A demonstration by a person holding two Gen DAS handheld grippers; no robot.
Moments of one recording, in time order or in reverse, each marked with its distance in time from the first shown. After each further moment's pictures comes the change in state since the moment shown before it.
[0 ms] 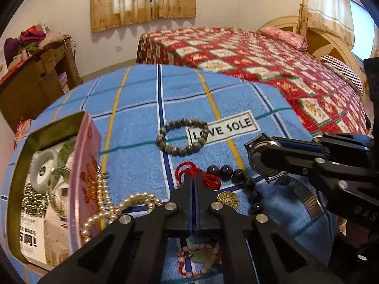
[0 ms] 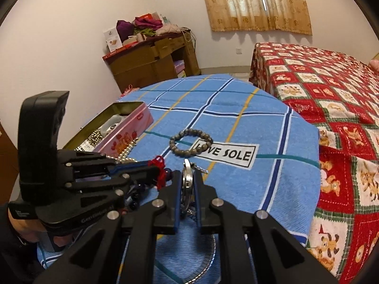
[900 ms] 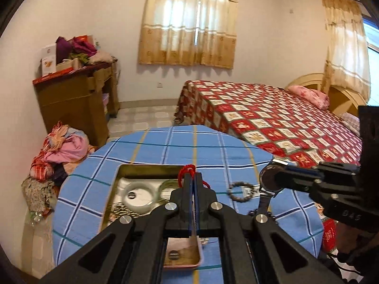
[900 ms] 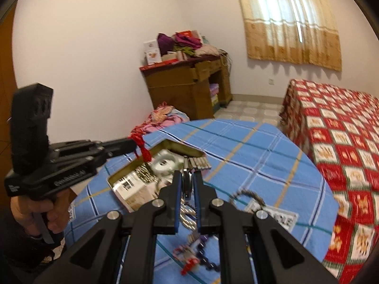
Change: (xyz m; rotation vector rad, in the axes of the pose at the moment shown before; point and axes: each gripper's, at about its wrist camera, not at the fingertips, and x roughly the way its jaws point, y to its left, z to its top) left arm -0.131 0.097 0.013 -0.189 -0.270 0.139; right arm -0.019 0.094 0.071 -0.189 -0.109 0.139
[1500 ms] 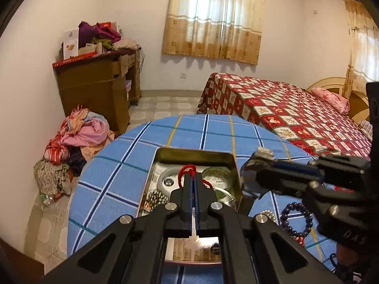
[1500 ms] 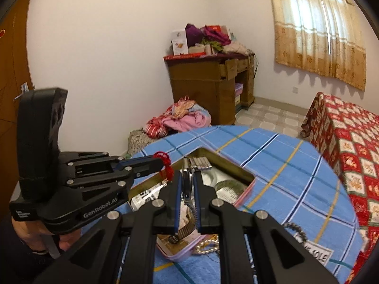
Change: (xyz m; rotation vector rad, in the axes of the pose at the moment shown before) left arm 0.018 0.051 -0.022 -0.074 0.047 0.103; right arm 0.077 0.050 0.006 -0.101 0.068 0.073
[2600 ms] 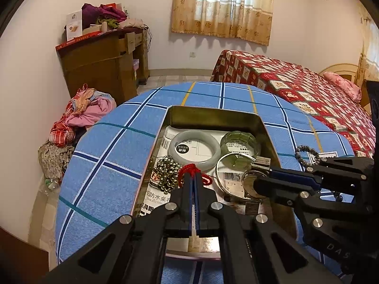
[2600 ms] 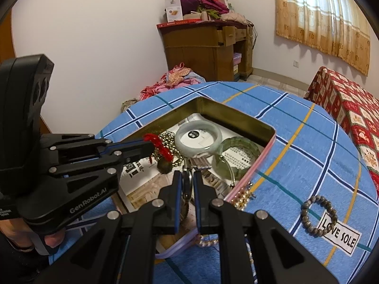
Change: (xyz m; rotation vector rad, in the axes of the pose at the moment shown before) left arm 0.042 0.016 -0.036 -0.001 0.118 0.063; right arm 0.050 -0.002 -0.035 0.016 0.155 -0.032
